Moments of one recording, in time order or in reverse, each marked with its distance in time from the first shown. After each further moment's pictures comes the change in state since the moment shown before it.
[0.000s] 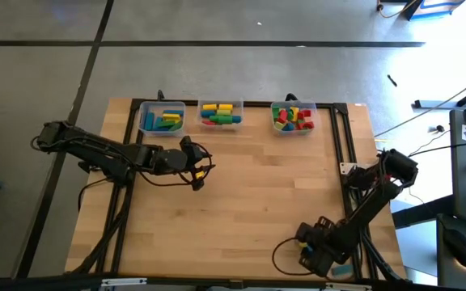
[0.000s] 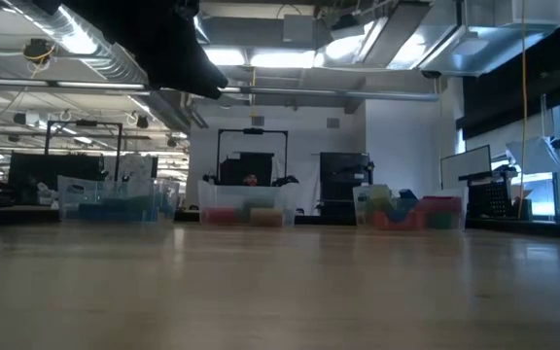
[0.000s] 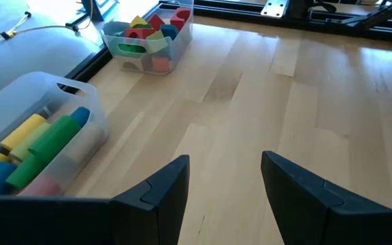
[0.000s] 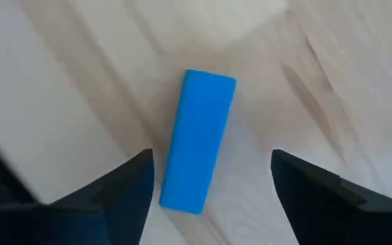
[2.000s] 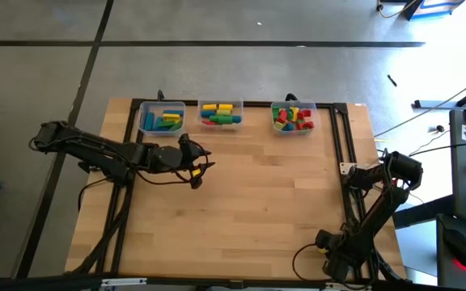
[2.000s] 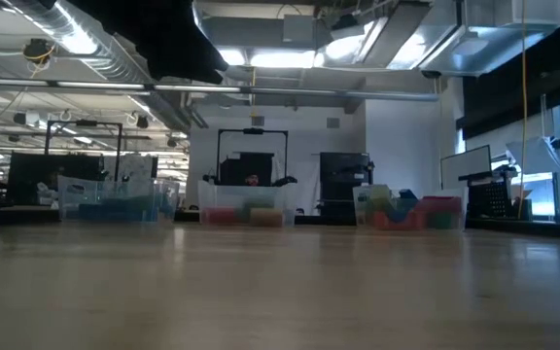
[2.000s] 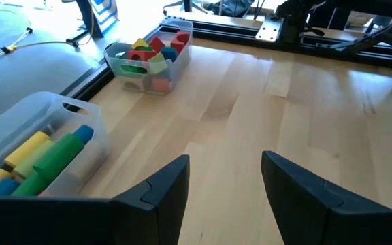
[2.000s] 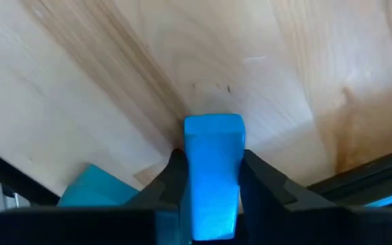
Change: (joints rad) left arm 0.003 -0.046 0.000 0.029 -0.001 0.021; right arm 0.171 0.006 -0.107 0.005 -0.363 0.178
